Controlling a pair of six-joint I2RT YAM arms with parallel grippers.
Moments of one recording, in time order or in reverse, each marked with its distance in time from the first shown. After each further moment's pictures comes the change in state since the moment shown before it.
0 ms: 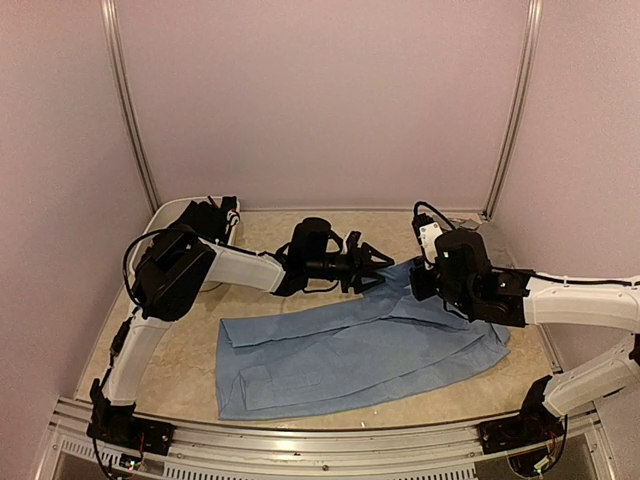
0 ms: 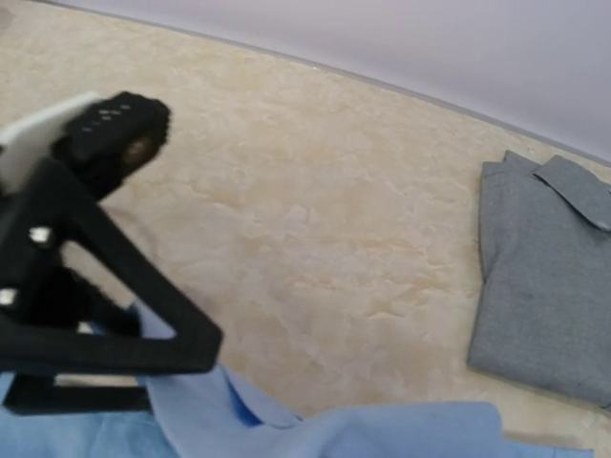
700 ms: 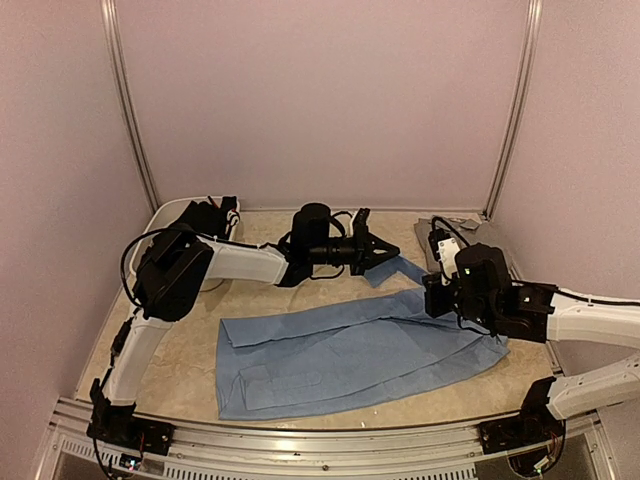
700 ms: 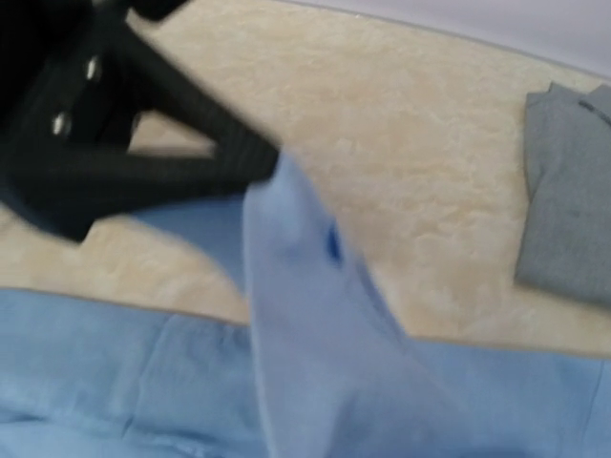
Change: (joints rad) left arm 0.002 0.021 0.099 0.086 0.063 0.059; right arm 0.018 -0.170 -0.116 -0.088 -0.092 0.113
